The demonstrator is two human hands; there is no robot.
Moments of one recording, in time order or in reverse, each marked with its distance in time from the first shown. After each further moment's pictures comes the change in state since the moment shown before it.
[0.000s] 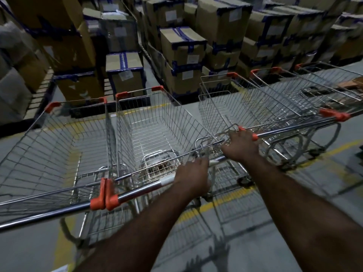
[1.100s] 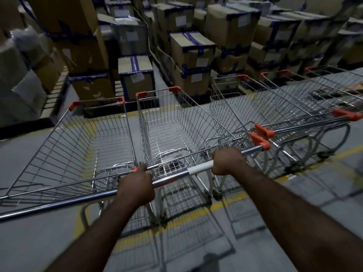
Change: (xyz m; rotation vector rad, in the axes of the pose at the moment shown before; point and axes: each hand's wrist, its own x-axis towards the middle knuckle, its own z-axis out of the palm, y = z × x) left_hand -0.132 -0.174 -0.016 0.231 -0.050 -0.334; right_hand -0.083 -0.109 0.019 -0.488 -0.115 -0.364
